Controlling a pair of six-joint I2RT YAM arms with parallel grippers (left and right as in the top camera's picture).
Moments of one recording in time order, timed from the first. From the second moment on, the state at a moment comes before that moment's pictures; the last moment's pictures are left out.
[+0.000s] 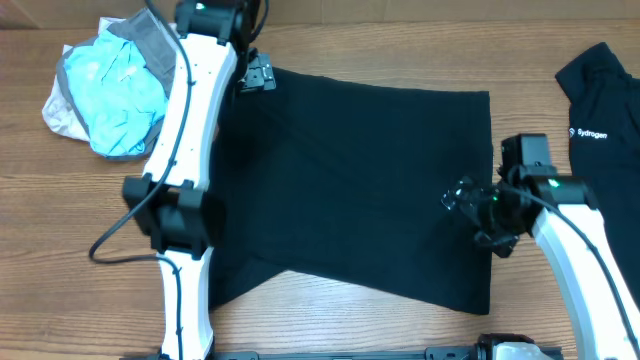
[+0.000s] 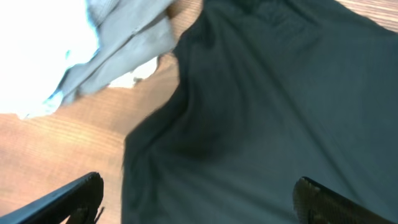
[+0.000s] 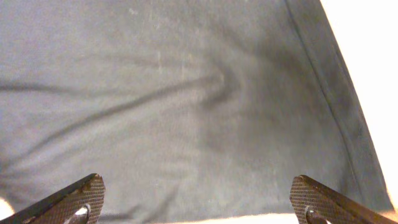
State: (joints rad) left arm -0.21 2.27 2.53 -1.61 -0.21 -0.47; right arm -0.02 1.28 0.97 -1.07 -0.23 0.70
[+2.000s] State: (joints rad) left arm -0.21 1.21 0.82 -1.29 0.29 -1.19; right arm -0.02 0.76 0.87 -1.46 -0.25 0.75
